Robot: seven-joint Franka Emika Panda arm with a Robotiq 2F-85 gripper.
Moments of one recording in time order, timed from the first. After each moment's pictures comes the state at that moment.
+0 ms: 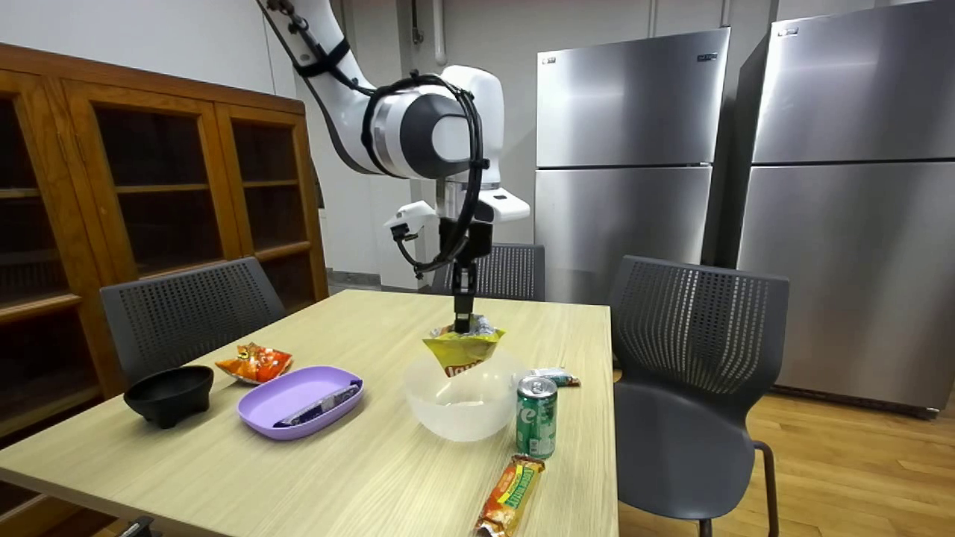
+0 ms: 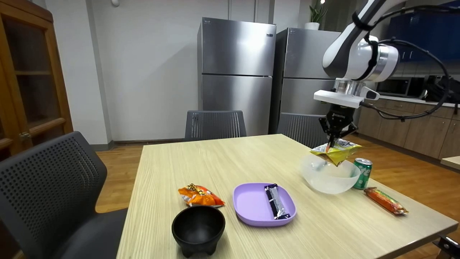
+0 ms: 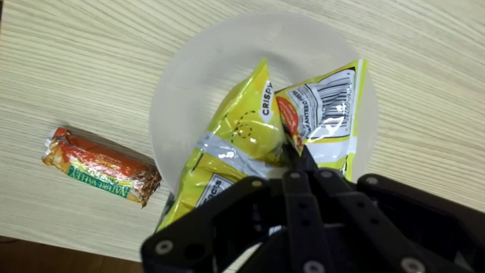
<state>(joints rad) -0.11 0.29 -0.20 -2.19 0.24 2.49 0.75</state>
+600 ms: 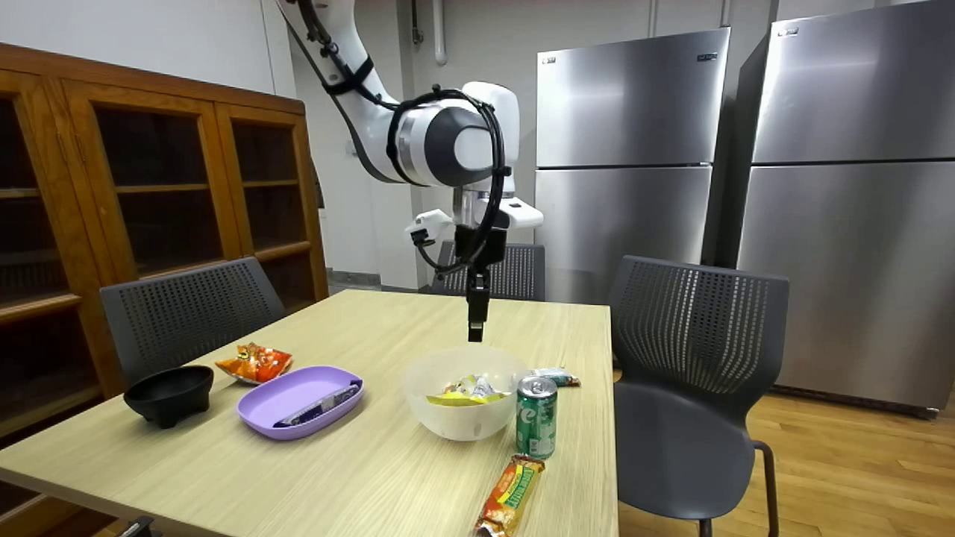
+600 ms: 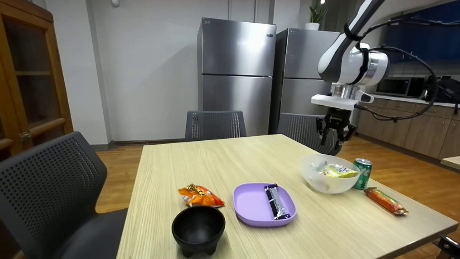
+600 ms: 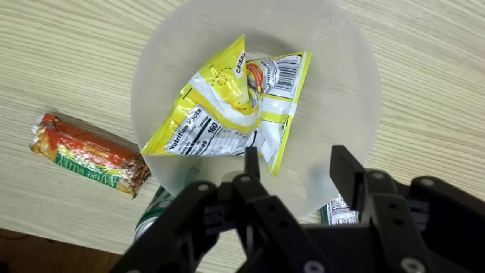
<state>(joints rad) -0.12 0.38 -0.21 -2.07 0.24 2.43 0.75</state>
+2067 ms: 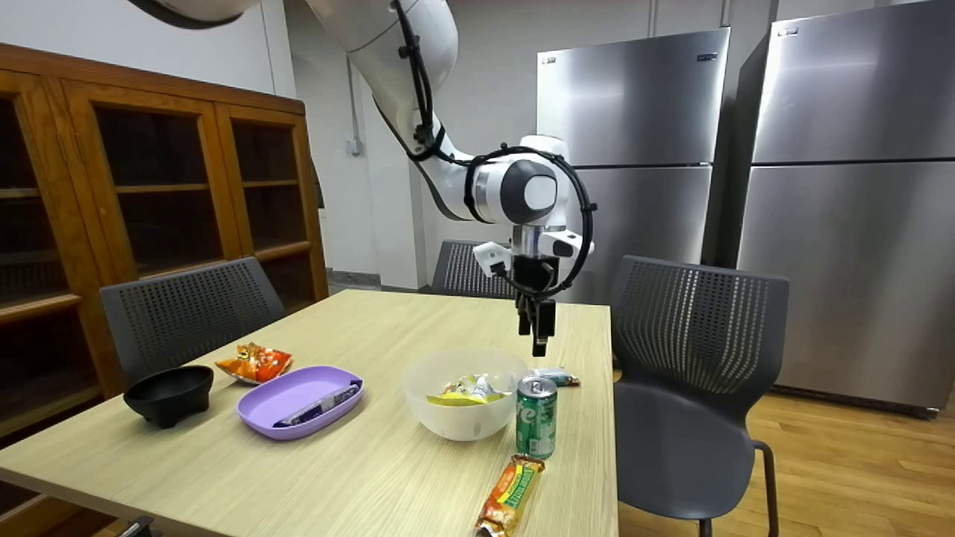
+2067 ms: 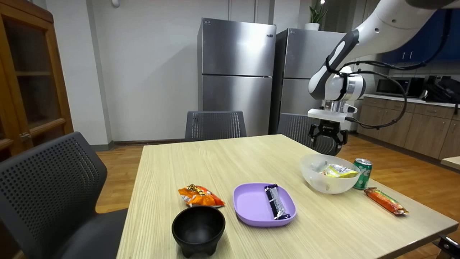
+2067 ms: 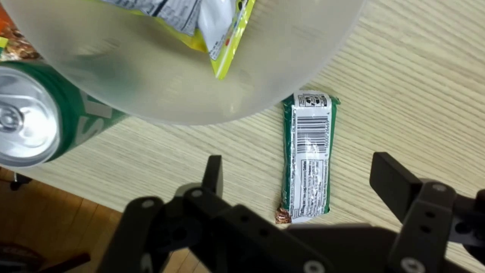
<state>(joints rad) -0.20 0.78 -0.22 -1.57 0.23 2.30 0.60</state>
